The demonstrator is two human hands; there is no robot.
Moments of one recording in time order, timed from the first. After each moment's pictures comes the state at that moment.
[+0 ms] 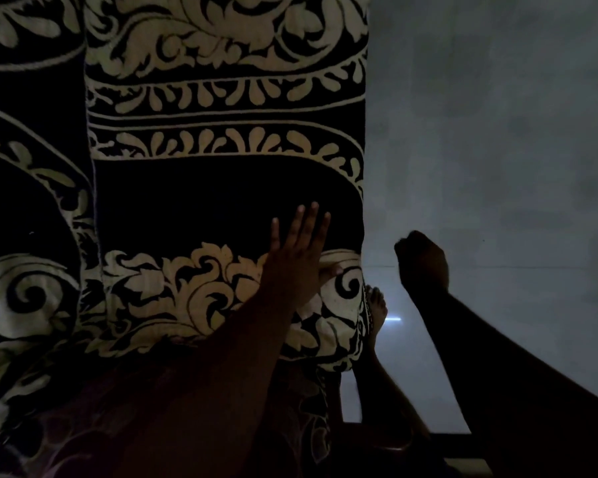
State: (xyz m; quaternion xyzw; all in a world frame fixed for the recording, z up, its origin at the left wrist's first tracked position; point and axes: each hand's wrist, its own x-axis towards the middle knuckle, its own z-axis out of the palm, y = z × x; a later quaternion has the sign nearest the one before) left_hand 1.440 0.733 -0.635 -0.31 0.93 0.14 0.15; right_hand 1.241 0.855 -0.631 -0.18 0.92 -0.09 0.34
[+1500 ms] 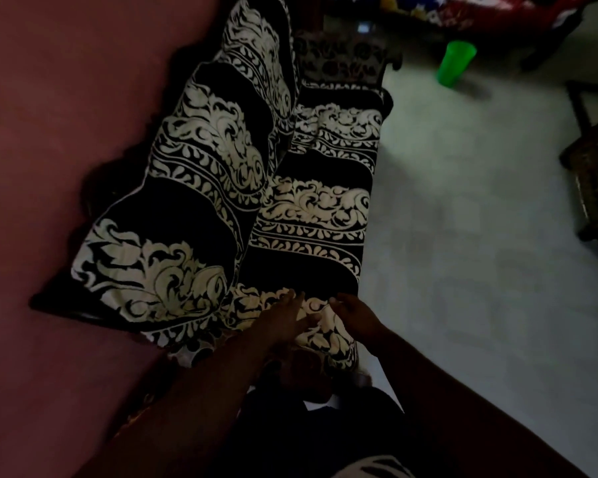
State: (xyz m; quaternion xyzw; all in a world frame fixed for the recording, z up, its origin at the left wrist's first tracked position) left_hand 1.604 0.781 -0.189 -0.45 0.76 0.43 0.20; right_hand 1.417 0.866 -0.197 -0.32 0.77 -0.23 0.50
